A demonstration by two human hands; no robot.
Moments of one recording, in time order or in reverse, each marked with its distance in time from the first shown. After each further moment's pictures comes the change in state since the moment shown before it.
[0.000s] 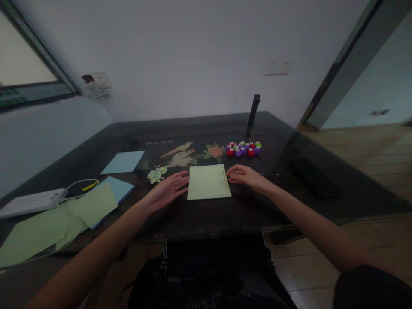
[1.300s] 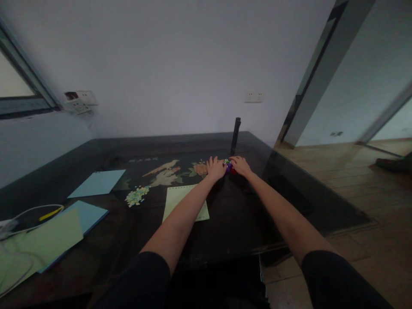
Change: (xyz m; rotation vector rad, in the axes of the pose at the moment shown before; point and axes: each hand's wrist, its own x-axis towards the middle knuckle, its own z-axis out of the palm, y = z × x) left_hand 0.243 -0.035 0.177 1.545 0.320 0.723; right_hand 0.113 0.016 -0.138 -1.259 0.614 -0.135
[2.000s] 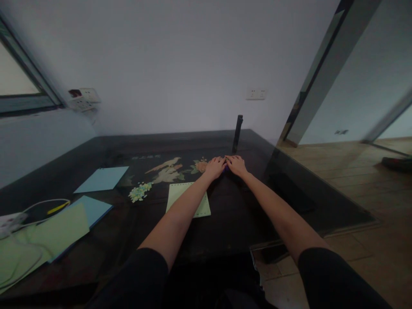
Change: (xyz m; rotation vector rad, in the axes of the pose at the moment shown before) left_hand -0.003 -0.028 0.000 0.120 -0.050 0.326; right_hand -0.004 -0.022 0.018 0.011 -0.004 -0.017
